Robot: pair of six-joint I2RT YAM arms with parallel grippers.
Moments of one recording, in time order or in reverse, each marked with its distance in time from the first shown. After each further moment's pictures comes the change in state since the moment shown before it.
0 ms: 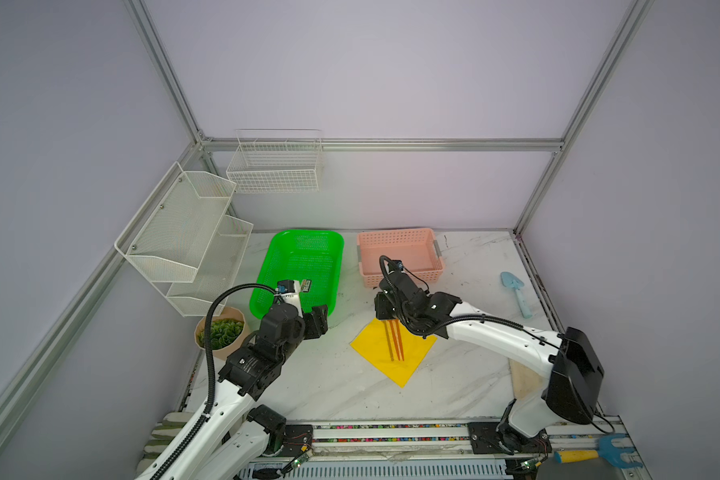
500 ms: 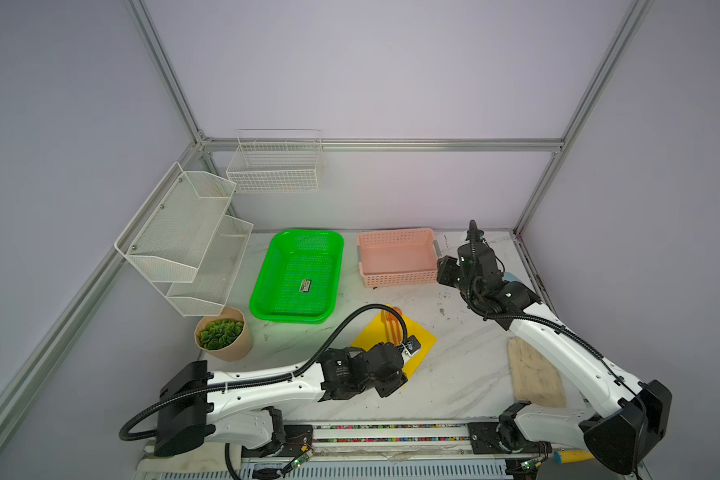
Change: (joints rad) left arm -0.709 0.555 0.158 0.057 -0.059 0.388; right arm -0.377 -0.292 -0.087 -0.023 -0.011 -0.101
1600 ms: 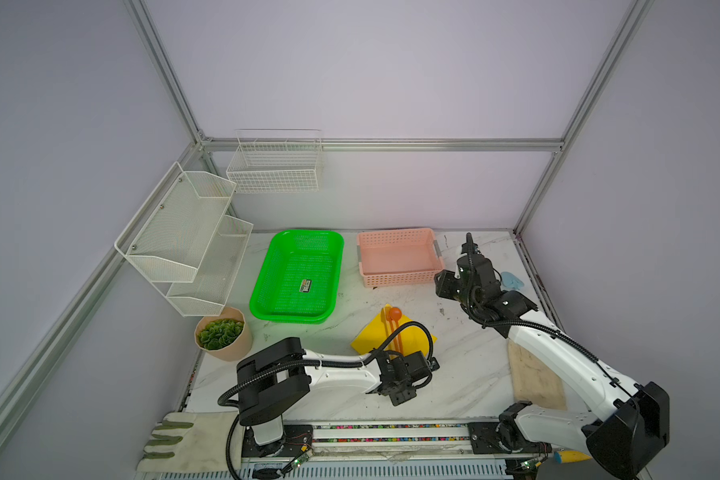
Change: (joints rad) left arm -0.002 0.427 0.126 -0.009 0.099 0.078; right arm -0.028 -0.020 -0.133 0.030 -0.081 -0.011
